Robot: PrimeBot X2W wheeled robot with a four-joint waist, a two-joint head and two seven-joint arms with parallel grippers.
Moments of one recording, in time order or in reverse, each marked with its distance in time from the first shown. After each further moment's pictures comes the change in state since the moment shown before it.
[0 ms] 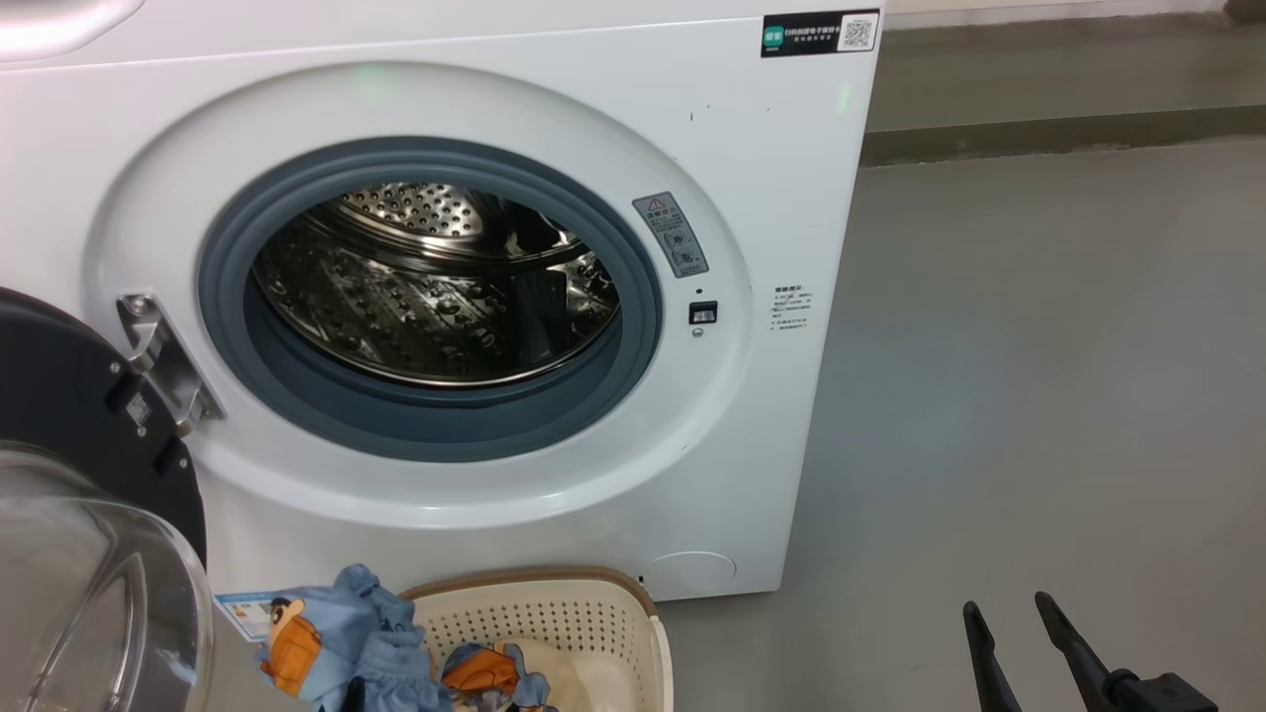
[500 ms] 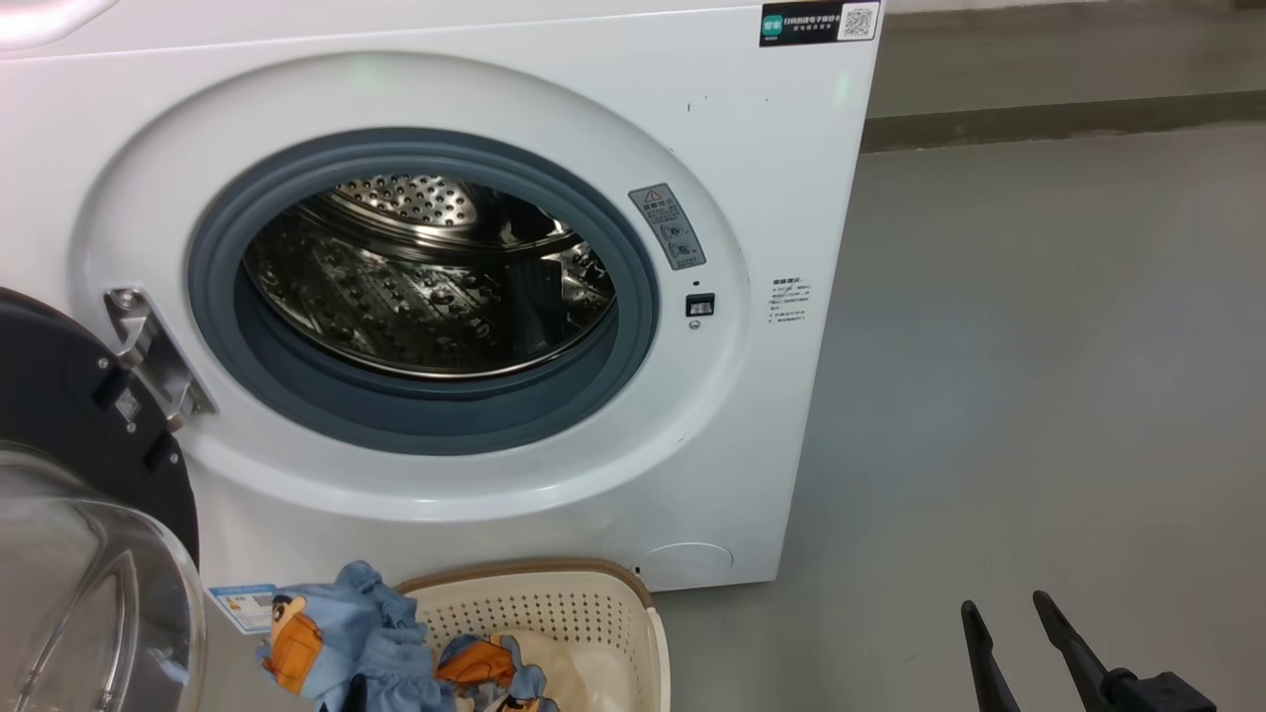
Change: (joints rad) left arm -0.001 -0.003 -0.002 -0.006 0.000 -0.001 0.000; right arm 0.000 0.000 0.004 -0.003 0.000 0.000 0.000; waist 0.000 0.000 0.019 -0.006
